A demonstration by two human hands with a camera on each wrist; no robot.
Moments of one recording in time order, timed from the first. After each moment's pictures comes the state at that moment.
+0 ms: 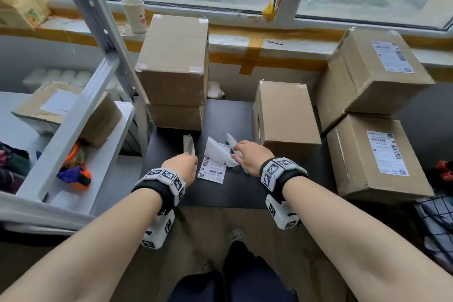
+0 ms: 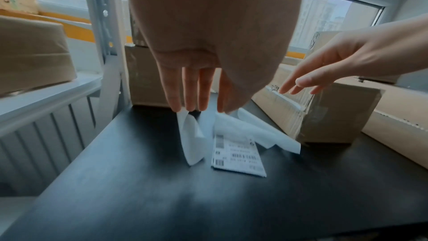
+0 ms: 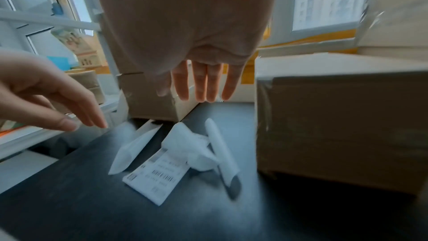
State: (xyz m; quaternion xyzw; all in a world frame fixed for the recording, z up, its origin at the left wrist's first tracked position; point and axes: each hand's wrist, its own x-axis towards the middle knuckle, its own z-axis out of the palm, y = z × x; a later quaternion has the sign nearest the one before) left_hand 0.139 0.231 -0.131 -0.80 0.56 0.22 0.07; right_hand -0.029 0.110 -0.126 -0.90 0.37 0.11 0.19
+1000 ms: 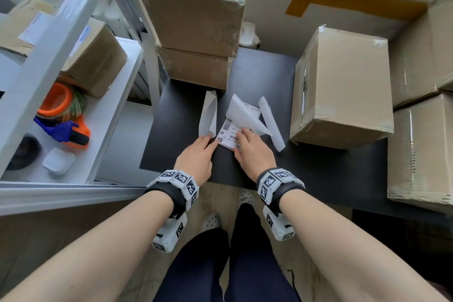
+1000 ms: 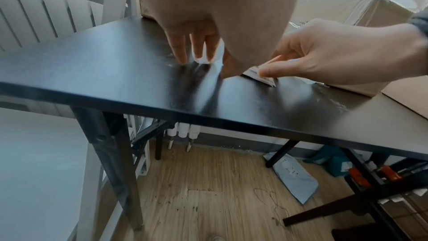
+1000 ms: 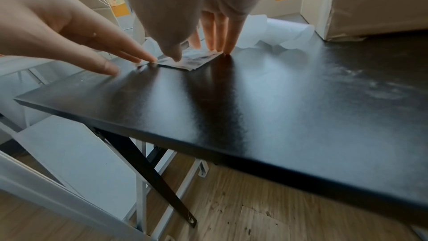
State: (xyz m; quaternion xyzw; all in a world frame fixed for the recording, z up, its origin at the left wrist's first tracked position) left_hand 0.143 0.258 -0.245 -0.79 0.57 0.21 -0.07; right_hand 0.013 0.151 -0.252 -0.93 0.34 -0.01 0.17
